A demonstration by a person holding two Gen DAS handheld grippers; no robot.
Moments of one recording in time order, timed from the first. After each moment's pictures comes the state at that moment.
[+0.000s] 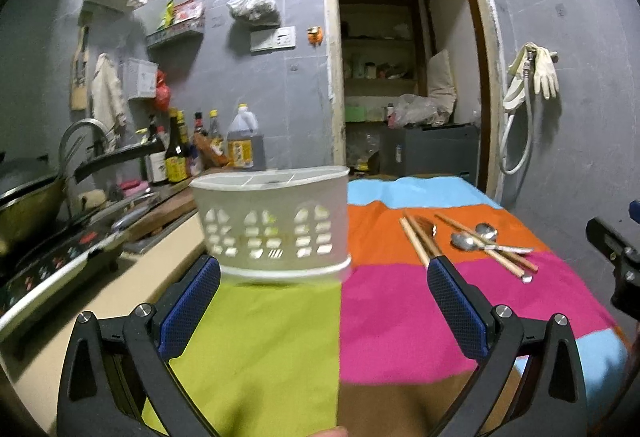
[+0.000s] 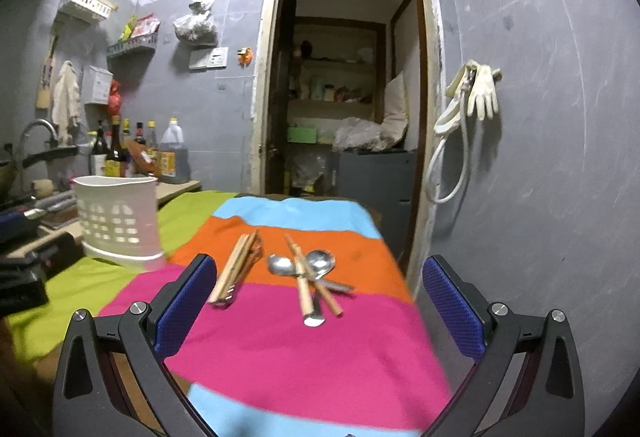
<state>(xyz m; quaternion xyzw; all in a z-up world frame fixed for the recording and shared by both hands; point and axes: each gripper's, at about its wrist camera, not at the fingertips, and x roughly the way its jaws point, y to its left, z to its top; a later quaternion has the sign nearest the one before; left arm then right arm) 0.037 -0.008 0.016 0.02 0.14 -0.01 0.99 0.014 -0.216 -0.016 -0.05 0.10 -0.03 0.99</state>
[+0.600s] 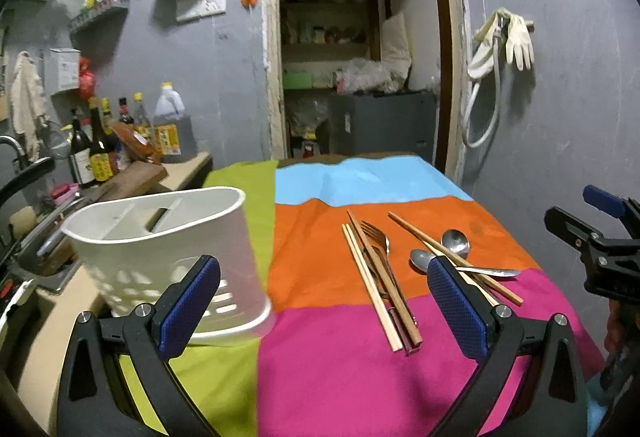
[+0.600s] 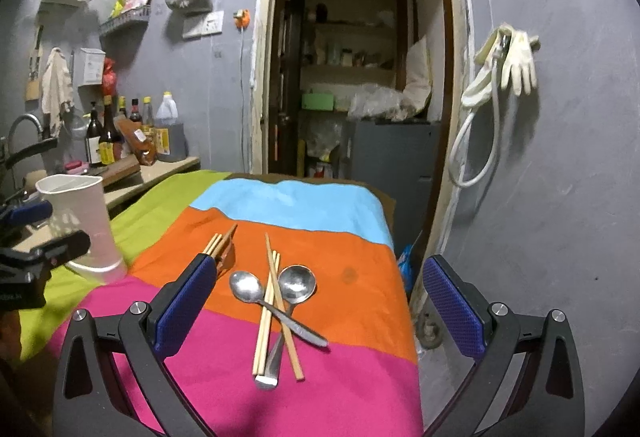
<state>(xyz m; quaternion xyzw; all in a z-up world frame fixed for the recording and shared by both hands) 0.157 -0.059 0.027 0.04 0.22 -0.11 0.97 0.128 -0.269 -0.002 -0.04 0.18 0.03 0.98</state>
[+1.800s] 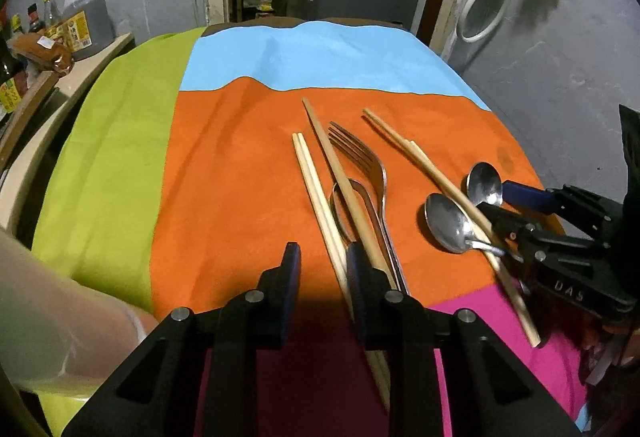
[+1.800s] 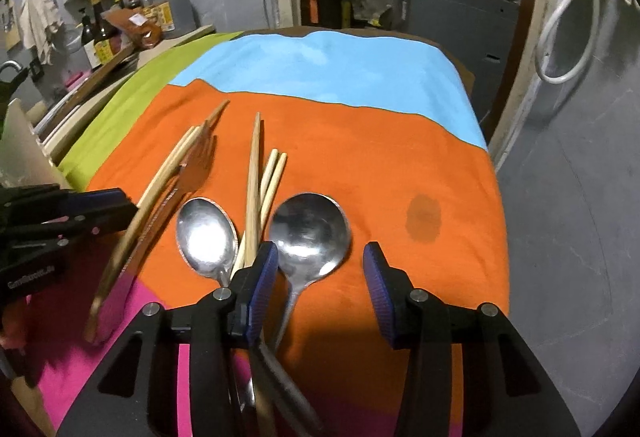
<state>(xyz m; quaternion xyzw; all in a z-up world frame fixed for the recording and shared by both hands) 0.298 -0.085 -0.053 0.03 0.45 -0.18 0.87 0.262 -0.275 -0.073 -0.05 0.43 0.11 0.90</state>
